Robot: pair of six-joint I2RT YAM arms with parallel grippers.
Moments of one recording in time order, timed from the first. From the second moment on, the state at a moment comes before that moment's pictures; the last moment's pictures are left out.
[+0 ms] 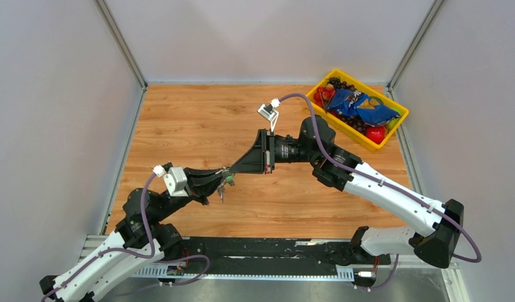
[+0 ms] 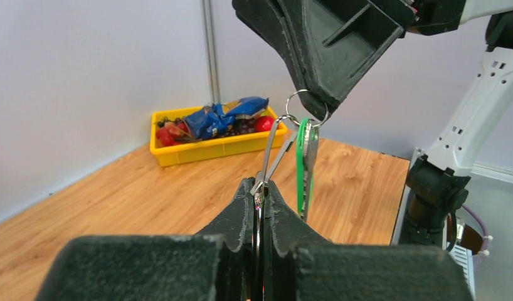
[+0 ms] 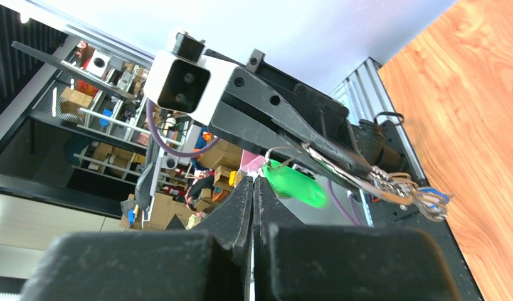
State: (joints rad) left arm -0.85 0.30 0.48 0.15 0.19 -0.05; right arm 0.94 1.25 1.21 0.09 -0.65 1.02
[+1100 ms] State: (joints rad) left arm -0.85 0.97 0.80 -0.12 -0.22 -0.07; right arm 0.72 0.99 0.82 -0.20 -0.43 0.68
